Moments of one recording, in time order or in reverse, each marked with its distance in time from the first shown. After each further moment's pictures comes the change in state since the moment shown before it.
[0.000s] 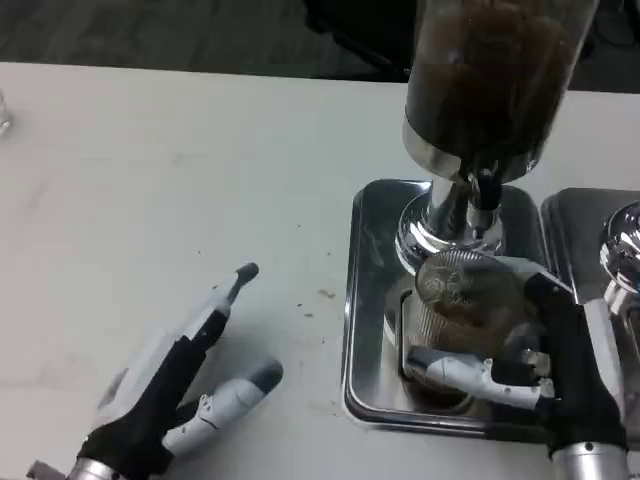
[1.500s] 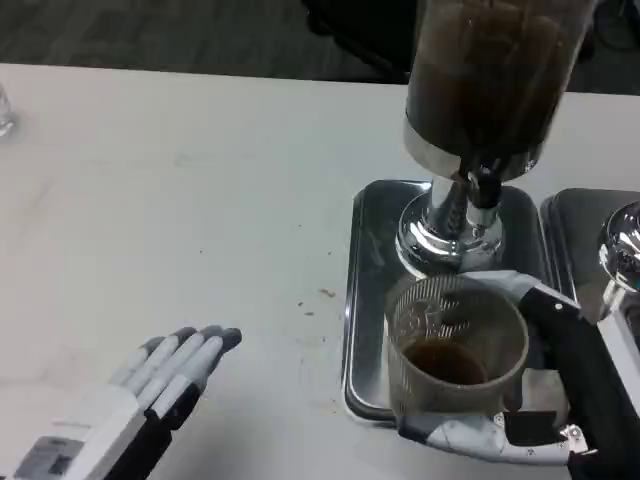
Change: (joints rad) left arm 0.486 0.194 0.150 -0.695 0.287 0.202 0.056; right arm 0.317 -0.082 0.028 -0.498 0.013 0.021 0.234
